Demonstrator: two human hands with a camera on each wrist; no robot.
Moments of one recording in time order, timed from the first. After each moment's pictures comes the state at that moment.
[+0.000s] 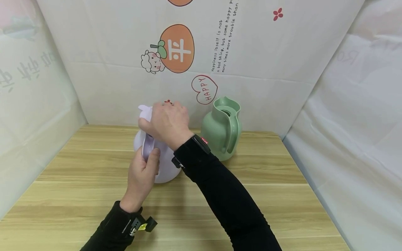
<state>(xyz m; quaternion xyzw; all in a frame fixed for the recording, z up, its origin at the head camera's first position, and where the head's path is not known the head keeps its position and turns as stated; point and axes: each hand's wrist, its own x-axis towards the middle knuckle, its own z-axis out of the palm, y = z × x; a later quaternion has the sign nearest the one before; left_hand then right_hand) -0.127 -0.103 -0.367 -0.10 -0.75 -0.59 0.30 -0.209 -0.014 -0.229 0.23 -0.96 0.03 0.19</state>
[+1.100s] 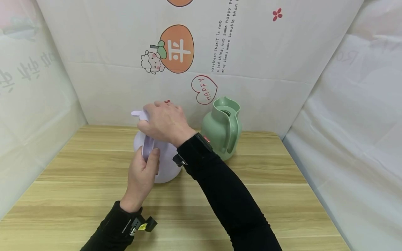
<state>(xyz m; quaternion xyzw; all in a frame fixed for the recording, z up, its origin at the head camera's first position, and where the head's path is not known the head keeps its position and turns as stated) -0.128 -0.104 -0.368 -0.11 -0.74 -0.59 0.30 -0.215 -0.007 -0.228 0.33 -0.93 0.13 0.13</state>
